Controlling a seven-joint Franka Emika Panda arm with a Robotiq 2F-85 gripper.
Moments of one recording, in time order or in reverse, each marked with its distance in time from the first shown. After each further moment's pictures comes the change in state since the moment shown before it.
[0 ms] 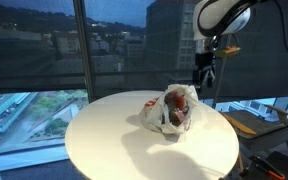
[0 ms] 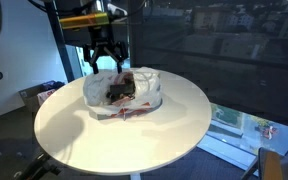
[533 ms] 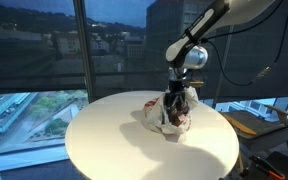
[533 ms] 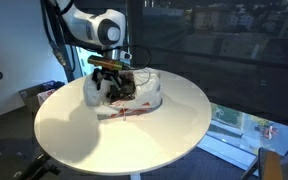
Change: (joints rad) arm 0.019 0.508 0.036 0.267 0.277 0.195 -0.191
